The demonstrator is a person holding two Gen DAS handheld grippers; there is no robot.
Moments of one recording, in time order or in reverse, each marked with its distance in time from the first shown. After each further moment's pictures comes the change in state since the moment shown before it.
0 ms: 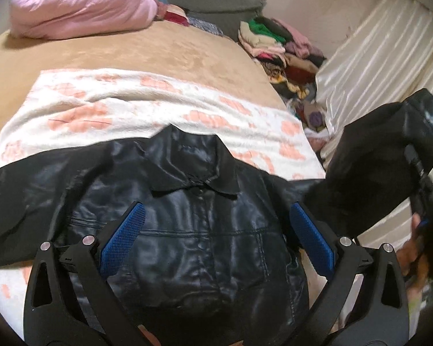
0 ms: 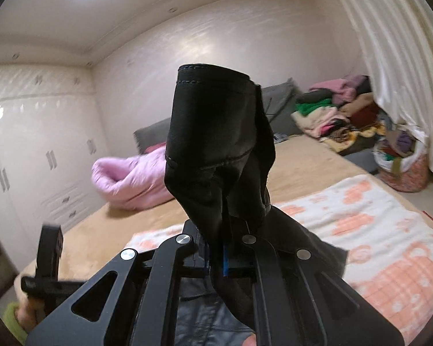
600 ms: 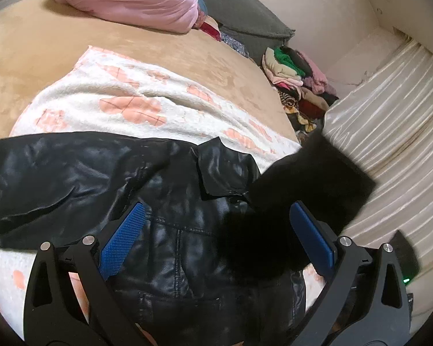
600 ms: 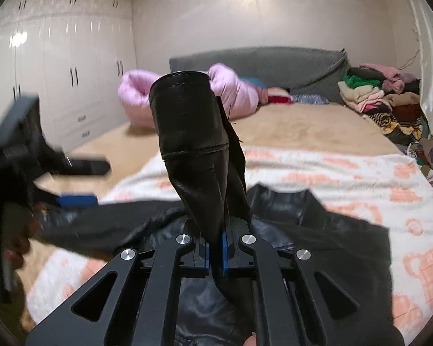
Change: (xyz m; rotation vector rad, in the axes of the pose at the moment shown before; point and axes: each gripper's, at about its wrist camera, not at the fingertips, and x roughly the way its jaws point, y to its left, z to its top) left arm -0.046 0.102 -0.012 -0.198 -0.078 -0.053; right arm 0.097 0.133 -0.124 -0.235 0.296 0.066
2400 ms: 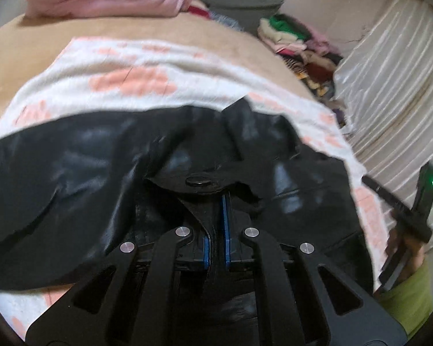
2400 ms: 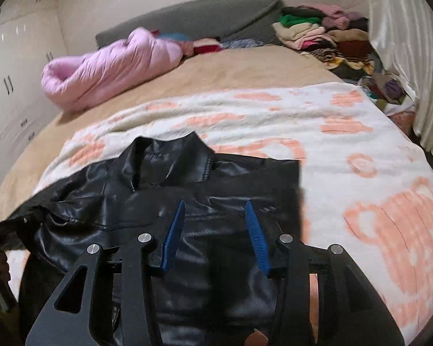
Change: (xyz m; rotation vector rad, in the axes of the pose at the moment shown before) left arm 0.070 0.052 -0.041 0.200 0.089 0.112; right arm 0.037 -0.159 -0.044 0.212 0.234 -0.219
